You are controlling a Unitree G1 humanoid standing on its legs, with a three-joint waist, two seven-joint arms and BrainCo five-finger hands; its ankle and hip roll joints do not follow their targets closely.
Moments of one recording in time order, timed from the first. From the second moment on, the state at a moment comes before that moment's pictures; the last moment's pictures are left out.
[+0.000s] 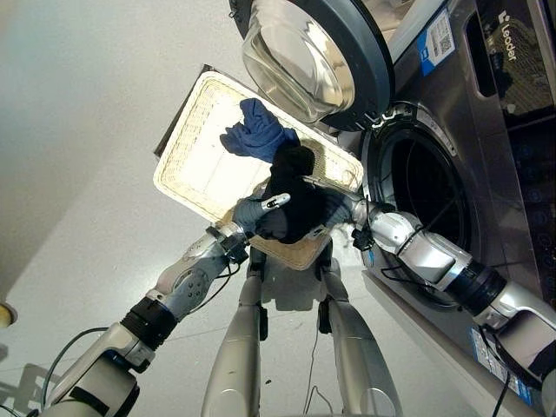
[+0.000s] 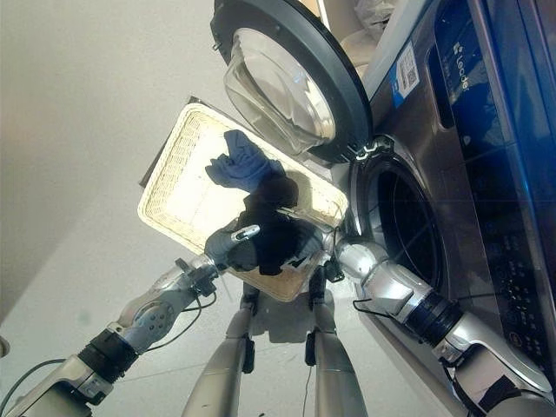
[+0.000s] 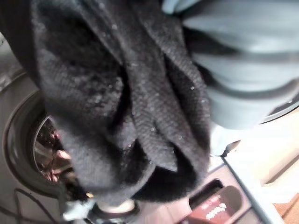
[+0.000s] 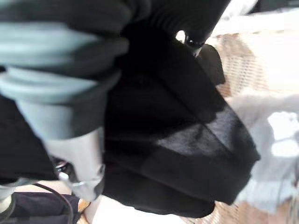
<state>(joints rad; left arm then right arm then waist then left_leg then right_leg) -0.50 0.57 -0.54 0.14 -1.24 -0.03 -0.34 -0.73 -0.71 0.72 0.08 -0.07 0.04 0.12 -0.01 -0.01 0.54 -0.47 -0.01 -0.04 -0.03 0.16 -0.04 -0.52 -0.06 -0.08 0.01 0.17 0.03</state>
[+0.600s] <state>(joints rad) -0.40 0.35 -0.52 0.10 -1.57 -0.03 -0.44 -0.62 -0.52 0.66 0.17 0.15 0.09 -0.03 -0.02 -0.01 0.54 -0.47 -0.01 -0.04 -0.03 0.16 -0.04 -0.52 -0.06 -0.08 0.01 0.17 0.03</state>
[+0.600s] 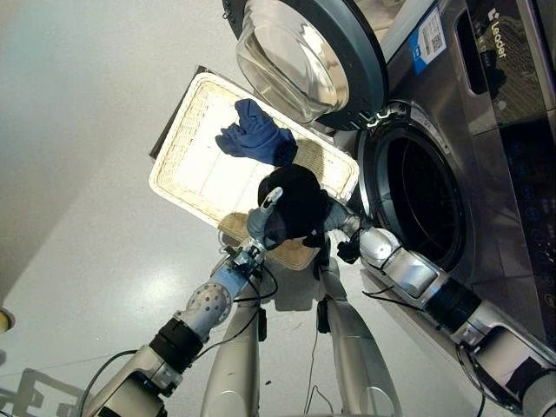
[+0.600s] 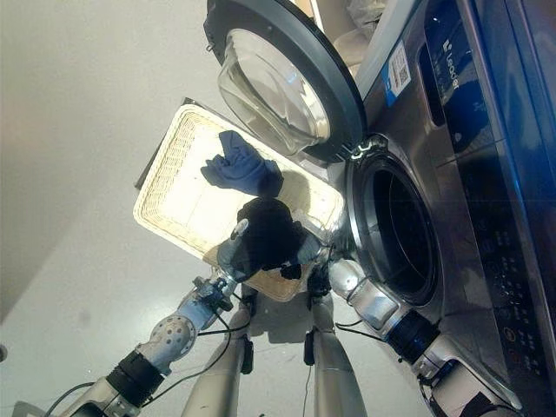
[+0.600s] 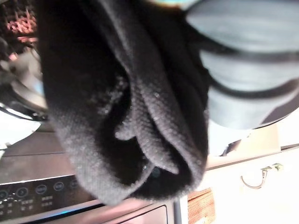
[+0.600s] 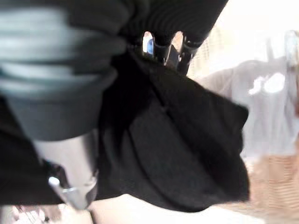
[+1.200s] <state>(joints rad) -0.41 0.42 -0.57 0.07 -1.15 -0.16 -0.16 -0.53 -0.52 0.64 0.17 0.63 0.16 0.26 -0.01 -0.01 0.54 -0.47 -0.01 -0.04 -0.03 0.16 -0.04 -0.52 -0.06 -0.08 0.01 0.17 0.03</state>
